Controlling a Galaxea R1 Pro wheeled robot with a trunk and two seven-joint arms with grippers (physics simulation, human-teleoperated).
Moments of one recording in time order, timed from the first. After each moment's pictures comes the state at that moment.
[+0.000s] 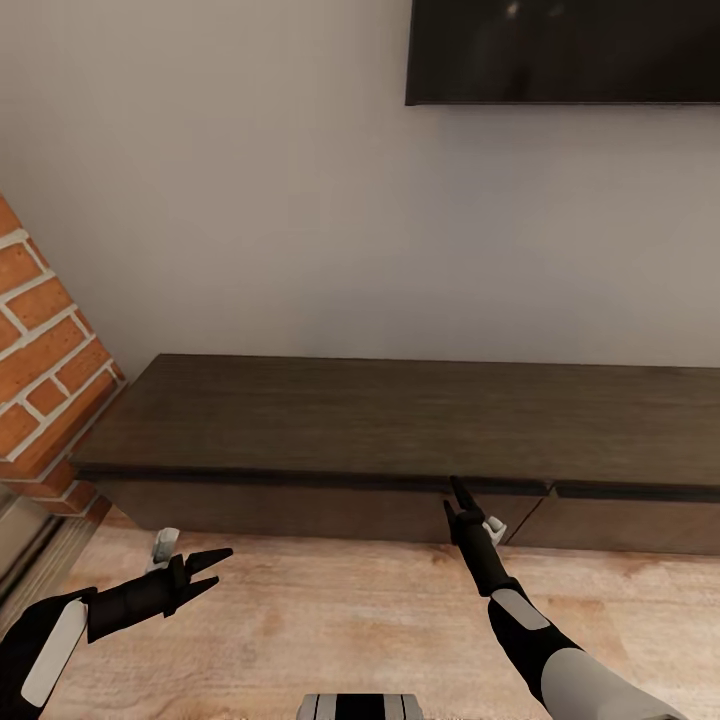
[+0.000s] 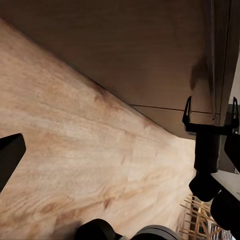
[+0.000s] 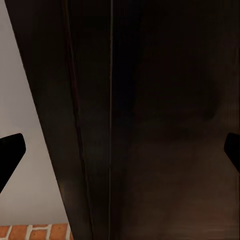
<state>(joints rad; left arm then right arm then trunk) -0.34 0.27 0.26 -1.00 0.54 0.99 -0.87 -0.65 -0.01 0.17 -0.29 -1.55 0.06 0.94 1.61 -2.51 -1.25</state>
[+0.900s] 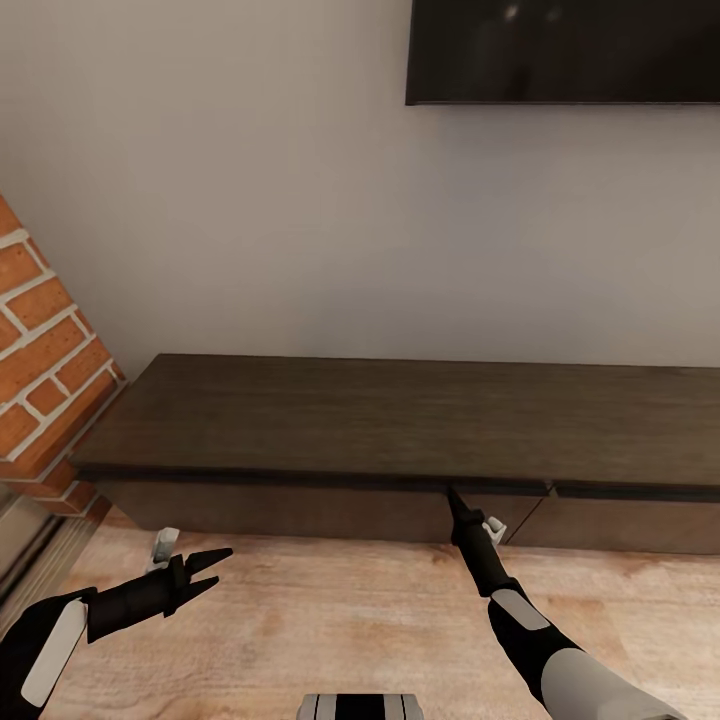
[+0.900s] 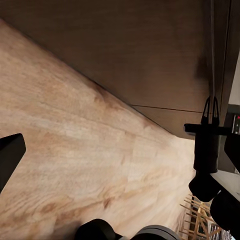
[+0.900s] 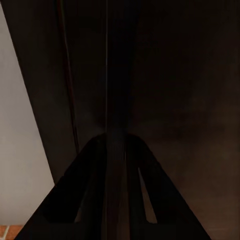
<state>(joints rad) -0.34 0.27 0.26 -1.00 0.54 0.99 -0.87 -0.65 -0.01 0.17 -0.29 -1.54 0.06 0.93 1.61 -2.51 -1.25</state>
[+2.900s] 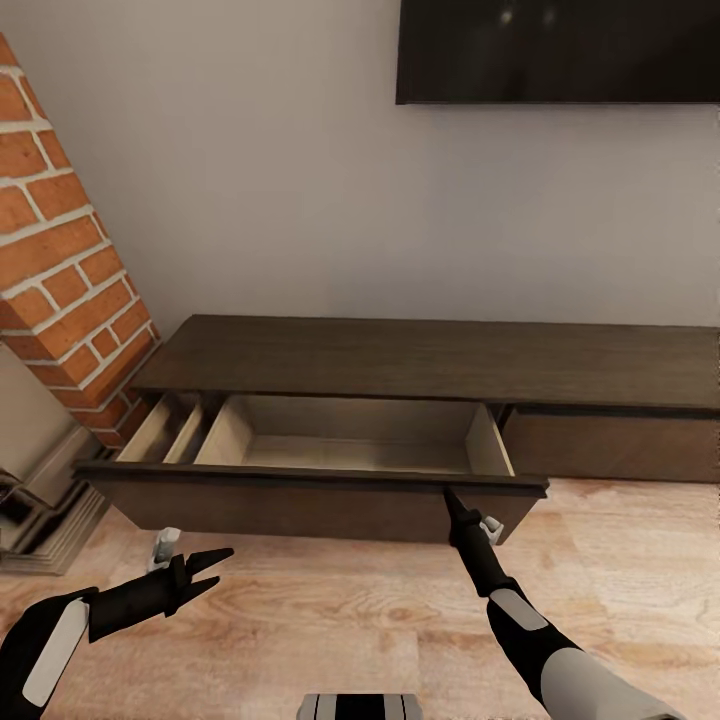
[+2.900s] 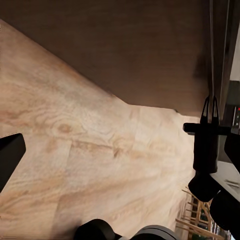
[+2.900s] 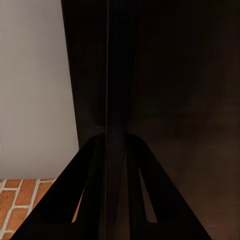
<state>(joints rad) -0.34 0.27 0.26 -1.00 0.54 0.99 -0.87 -0.65 -0.01 0.19 -0.29 -1.54 0.06 0.93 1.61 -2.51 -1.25</state>
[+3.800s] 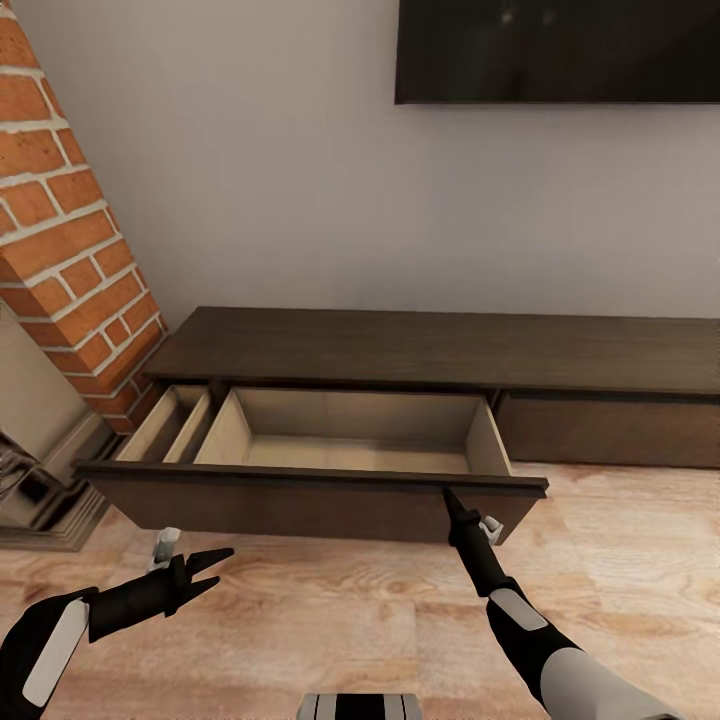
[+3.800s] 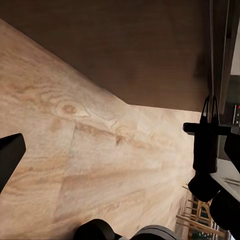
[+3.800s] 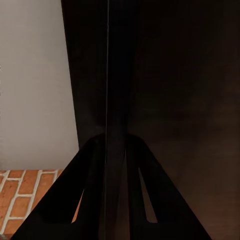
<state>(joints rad) -0.34 0.27 0.26 -1.01 0.54 0.99 -0.87 -0.65 -0.01 0.19 -0.29 -1.53 0.06 0.93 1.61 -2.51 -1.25</state>
